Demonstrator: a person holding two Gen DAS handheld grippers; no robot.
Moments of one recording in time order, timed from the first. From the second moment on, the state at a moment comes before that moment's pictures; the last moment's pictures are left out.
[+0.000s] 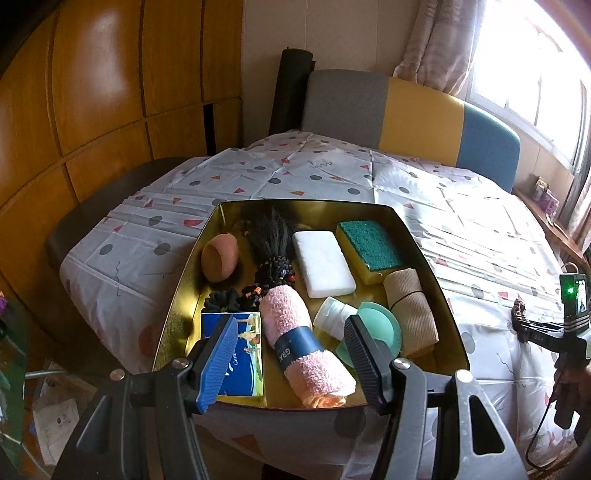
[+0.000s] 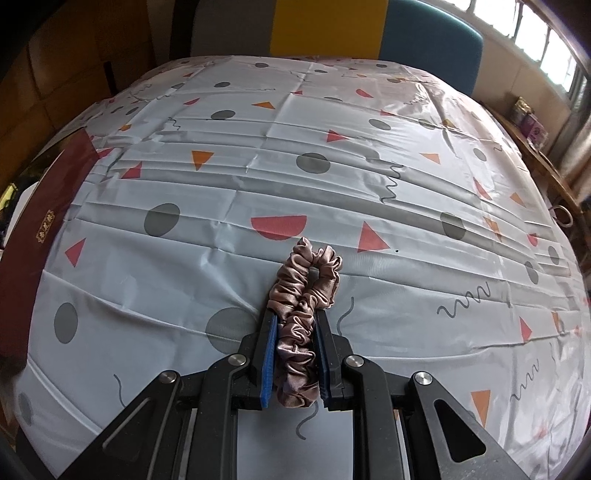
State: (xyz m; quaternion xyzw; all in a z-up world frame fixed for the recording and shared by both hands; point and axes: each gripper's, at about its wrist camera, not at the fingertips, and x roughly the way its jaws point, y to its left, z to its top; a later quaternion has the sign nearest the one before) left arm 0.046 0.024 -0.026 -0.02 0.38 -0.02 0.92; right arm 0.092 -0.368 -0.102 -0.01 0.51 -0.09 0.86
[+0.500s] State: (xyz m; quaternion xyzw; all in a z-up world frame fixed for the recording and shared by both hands) left arm 0.040 0.051 -0.026 -0.04 0.37 0.00 0.93; right arm 0.093 -0.354 -0.084 0.04 0.49 -0.11 0.86
